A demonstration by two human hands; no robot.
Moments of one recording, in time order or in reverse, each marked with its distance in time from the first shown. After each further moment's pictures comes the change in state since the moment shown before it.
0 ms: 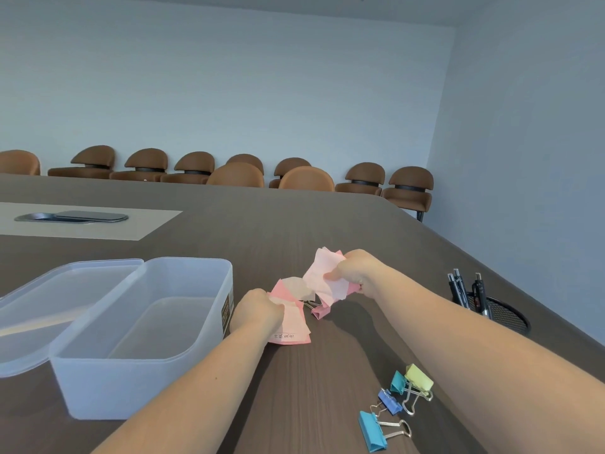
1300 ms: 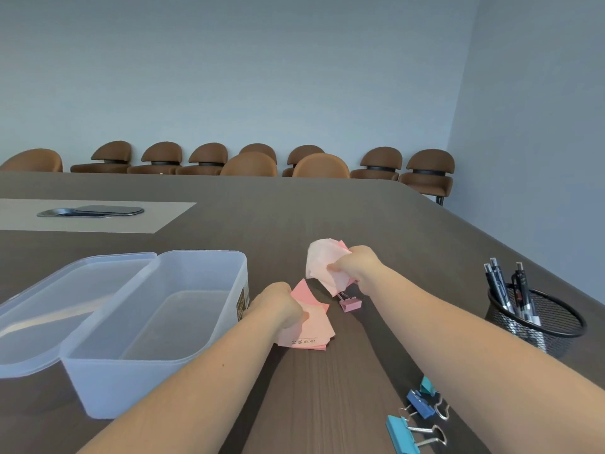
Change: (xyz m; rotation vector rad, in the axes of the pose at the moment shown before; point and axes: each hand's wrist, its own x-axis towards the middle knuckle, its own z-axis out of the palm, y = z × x) left_hand 0.012 0.001 -0.004 0.209 -0.208 0.038; right_hand 0.041 0.004 0.039 0.229 0.050 0.014
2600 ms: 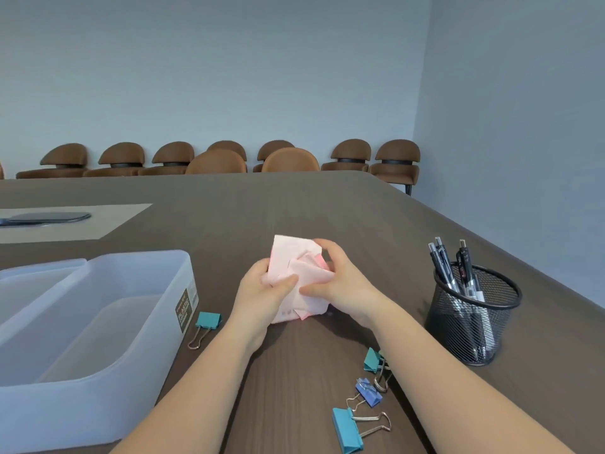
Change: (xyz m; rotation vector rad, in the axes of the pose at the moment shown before) left_hand -0.029 0.034 0.032 -1.029 0.028 0.385; right_hand -0.050 0.063 -0.041 0.180 -0.209 -0.416
